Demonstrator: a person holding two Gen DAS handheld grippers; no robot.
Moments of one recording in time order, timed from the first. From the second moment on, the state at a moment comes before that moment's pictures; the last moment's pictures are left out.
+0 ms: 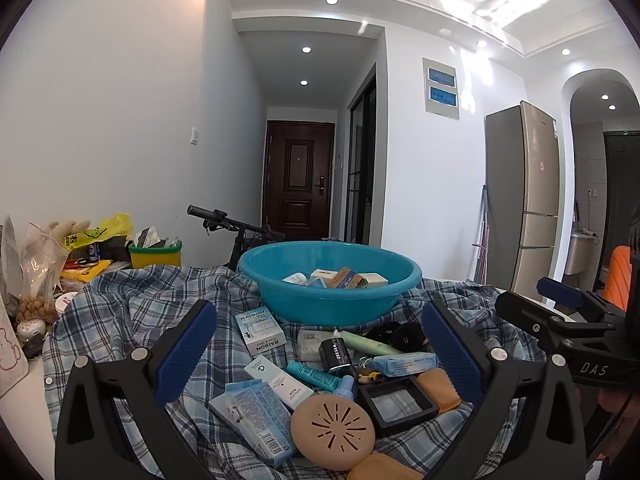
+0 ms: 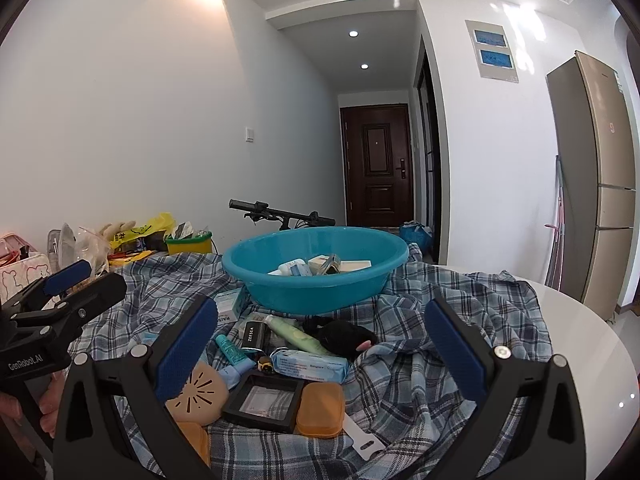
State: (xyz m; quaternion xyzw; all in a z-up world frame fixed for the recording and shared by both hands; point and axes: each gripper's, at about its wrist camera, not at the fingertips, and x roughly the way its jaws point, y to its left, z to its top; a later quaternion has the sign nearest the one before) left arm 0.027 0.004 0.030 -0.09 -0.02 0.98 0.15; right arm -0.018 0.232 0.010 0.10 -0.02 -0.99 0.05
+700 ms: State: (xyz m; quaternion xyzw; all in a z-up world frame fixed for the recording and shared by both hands) left arm 0.010 0.001 0.003 -0.13 -0.03 0.98 0.13; right arm -0.023 0.221 -0.012 0.12 0.00 -0.99 0.03
